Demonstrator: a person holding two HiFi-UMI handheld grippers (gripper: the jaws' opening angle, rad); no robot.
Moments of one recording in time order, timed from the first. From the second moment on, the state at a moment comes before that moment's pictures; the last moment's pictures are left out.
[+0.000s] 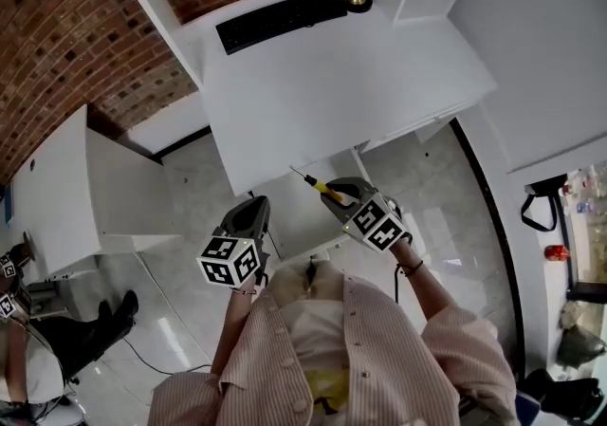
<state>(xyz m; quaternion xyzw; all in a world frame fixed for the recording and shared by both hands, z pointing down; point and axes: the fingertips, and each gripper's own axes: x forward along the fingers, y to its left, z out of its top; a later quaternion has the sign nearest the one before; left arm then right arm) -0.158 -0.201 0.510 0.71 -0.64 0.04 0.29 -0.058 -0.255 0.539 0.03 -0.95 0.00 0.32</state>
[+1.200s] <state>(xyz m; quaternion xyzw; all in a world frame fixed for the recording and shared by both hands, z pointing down) -0.223 -0.204 0.408 0.68 -0.72 -0.02 0.14 -0.011 -0.337 0.413 0.28 -0.95 0.14 0.02</state>
